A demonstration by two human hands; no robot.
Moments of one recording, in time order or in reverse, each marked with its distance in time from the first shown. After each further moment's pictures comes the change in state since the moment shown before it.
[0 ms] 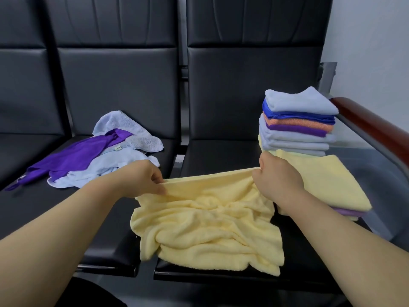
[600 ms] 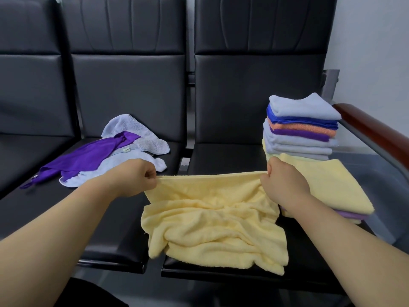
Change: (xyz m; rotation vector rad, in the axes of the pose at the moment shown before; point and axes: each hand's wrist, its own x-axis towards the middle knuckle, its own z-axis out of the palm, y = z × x) left_hand -0.016 -0.023 -0.014 0.177 0.220 0.041; right_hand -0.006 0.006 0.001 0.018 -0.003 0.039
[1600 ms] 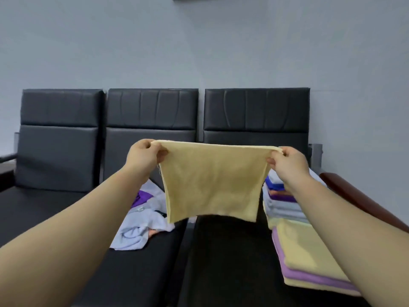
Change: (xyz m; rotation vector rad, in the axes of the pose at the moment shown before) left_hand 0.066 0.027 -0.160 -1.225 0.629 -0.232; right_hand 0.077 -0.065 -0.156 0.946 0.228 0.097
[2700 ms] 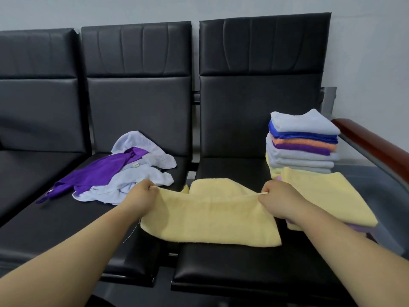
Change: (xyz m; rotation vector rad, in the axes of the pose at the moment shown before) left_hand -0.093 -0.211 -0.021 0.785 -0.195 -0.183; right_hand -0.096 0.144 0.023 -0.855 -0.500 0.092
